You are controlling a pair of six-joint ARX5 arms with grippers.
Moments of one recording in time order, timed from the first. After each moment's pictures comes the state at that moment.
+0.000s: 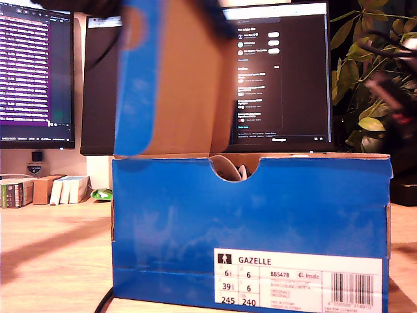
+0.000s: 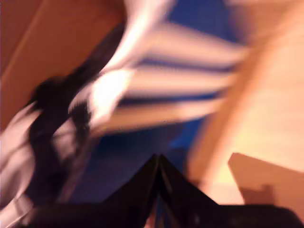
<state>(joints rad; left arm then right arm) -0.43 1.71 1.60 -0.73 1.34 -0.10 0.03 1.16 0.49 -0.06 -0.54 0.23</state>
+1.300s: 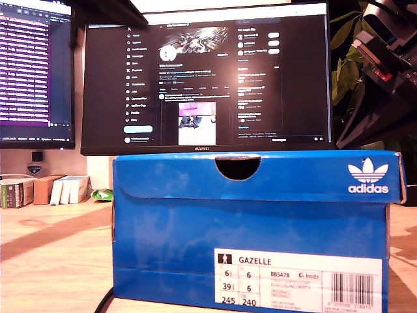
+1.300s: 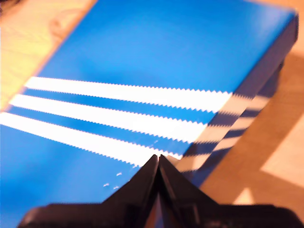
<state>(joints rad) -0.22 1.59 1.62 -0.92 0.93 0.12 0.17 1.18 0.70 -0.31 -0.49 -0.02</state>
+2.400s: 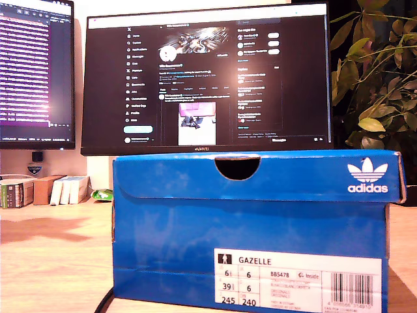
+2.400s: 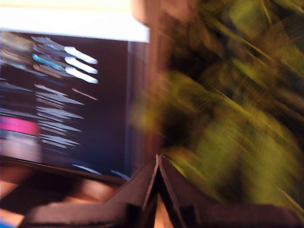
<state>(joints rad) 0.16 1.08 1.42 -0.71 0.58 0.25 -0.15 0.64 0.69 0.10 -0.38 -0.10</state>
